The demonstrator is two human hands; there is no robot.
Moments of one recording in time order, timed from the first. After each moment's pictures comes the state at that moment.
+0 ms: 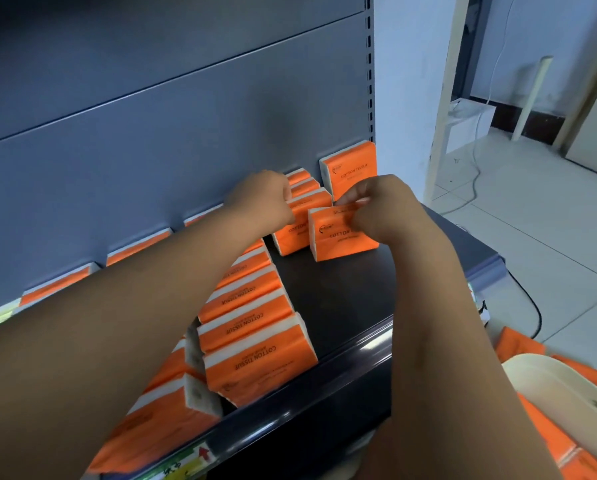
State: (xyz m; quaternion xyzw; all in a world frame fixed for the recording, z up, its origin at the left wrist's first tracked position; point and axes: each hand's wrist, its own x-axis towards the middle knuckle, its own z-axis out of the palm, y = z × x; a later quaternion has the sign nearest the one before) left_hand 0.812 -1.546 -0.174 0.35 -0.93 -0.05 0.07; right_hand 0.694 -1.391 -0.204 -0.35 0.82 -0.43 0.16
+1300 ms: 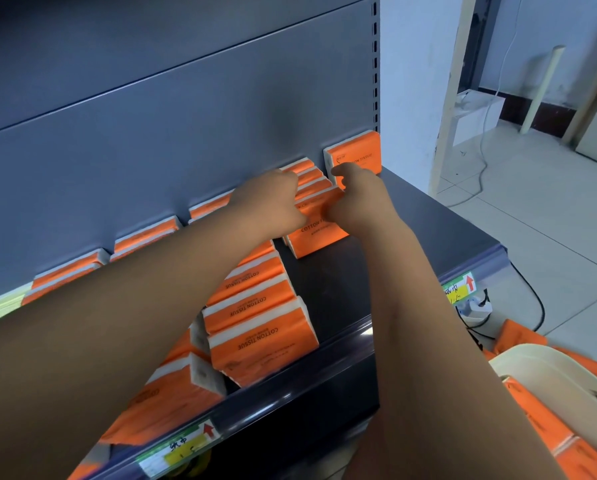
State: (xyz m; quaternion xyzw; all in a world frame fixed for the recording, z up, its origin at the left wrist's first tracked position) left_hand 0.824 -1.531 -0.177 0.31 -0.95 0.04 0.02; right_hand 0.709 -1.425 -0.223 -0.36 0.81 -0.45 0.11
